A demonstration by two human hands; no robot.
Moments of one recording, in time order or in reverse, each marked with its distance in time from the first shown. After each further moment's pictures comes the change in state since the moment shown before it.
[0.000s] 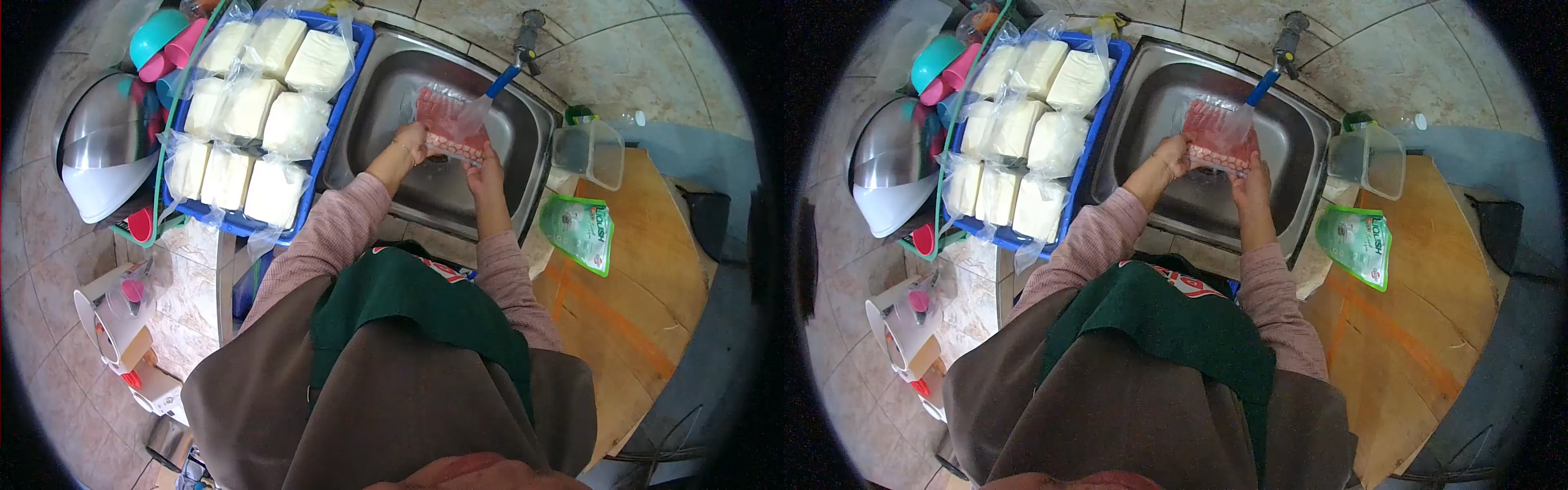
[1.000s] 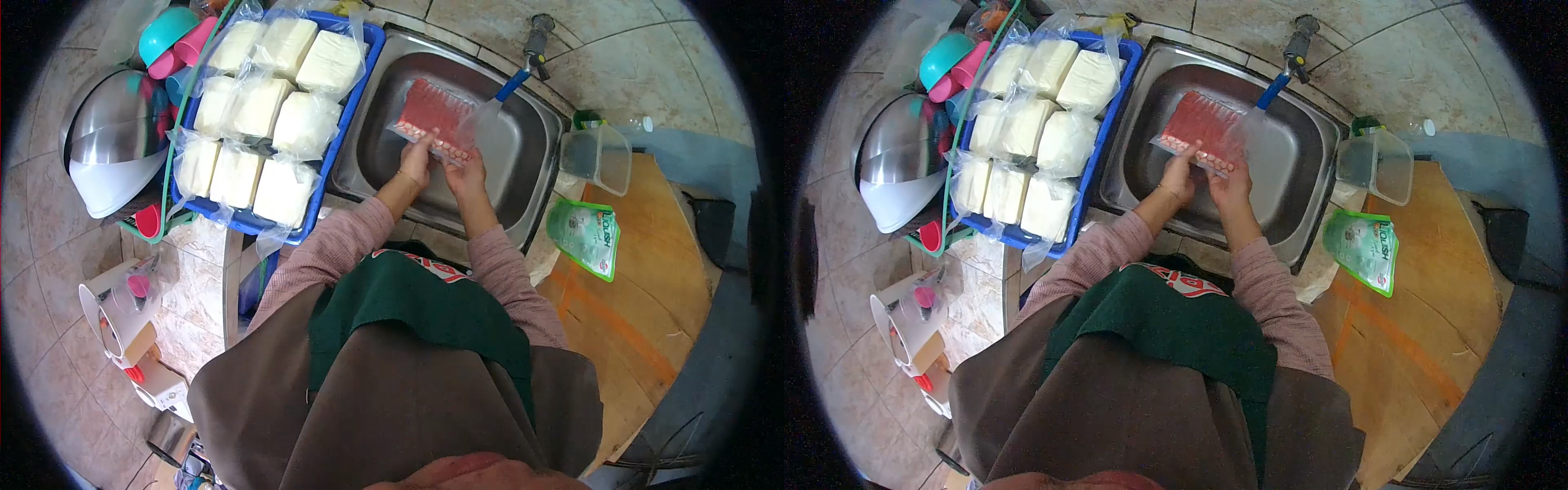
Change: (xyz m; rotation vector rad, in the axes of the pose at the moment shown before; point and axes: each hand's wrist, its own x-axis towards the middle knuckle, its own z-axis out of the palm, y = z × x) left_hand -0.027 -0.036 -0.017 -0.074 0.120 0.257; right_hand -0.006 0.046 0.026 0.247 -0.102 0.179
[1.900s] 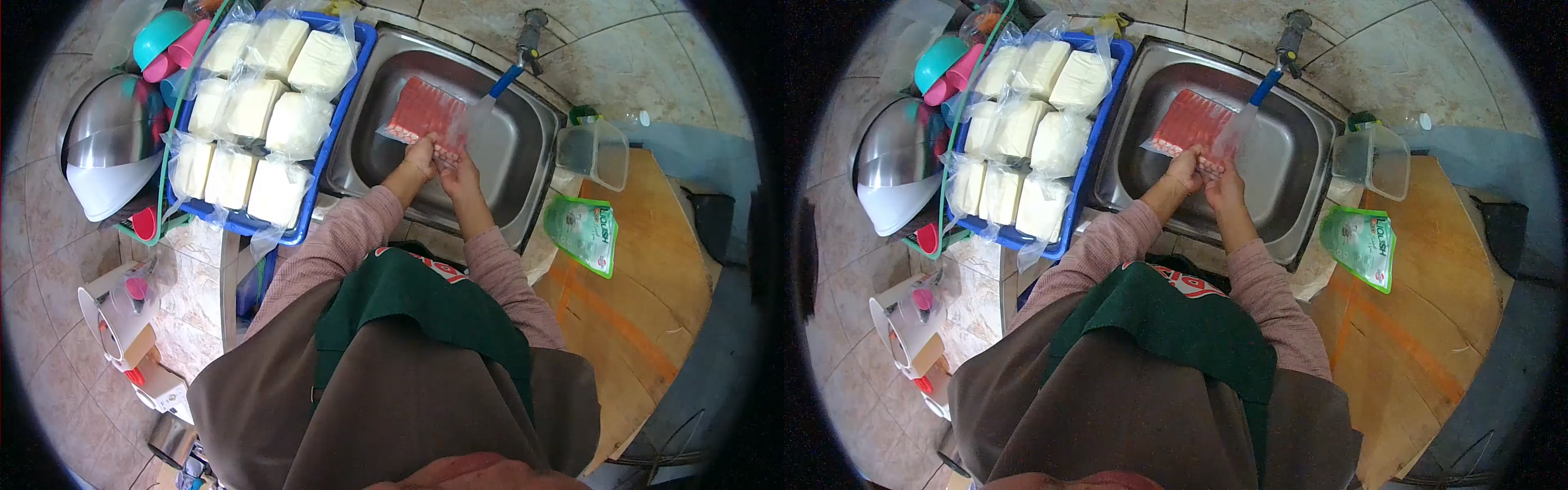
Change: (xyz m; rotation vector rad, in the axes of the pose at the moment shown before) left_hand 0.051 -0.029 -0.002 -0.216 -0.137 -0.307; right_hand -0.001 0.003 -0.014 -0.158 0.060 0.036
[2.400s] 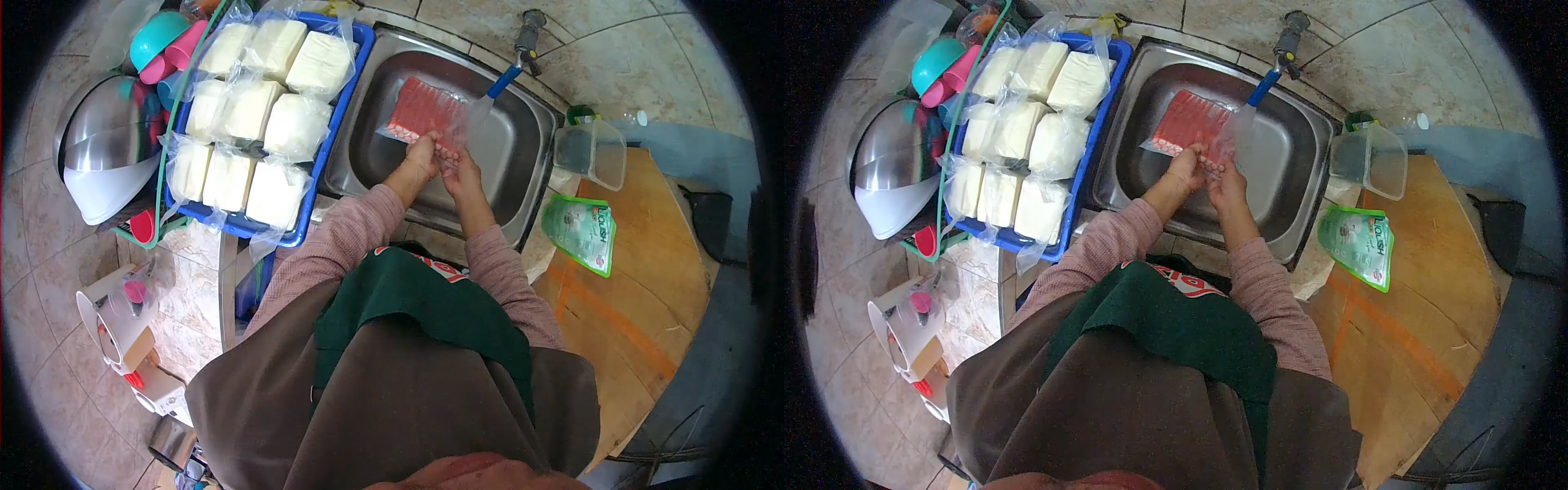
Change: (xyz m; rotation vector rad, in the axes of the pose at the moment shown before) left_hand -0.002 0.000 0.013 0.026 -0.010 0.022; right_hand 0.003 -0.007 -0.003 -0.019 0.075 -0.016
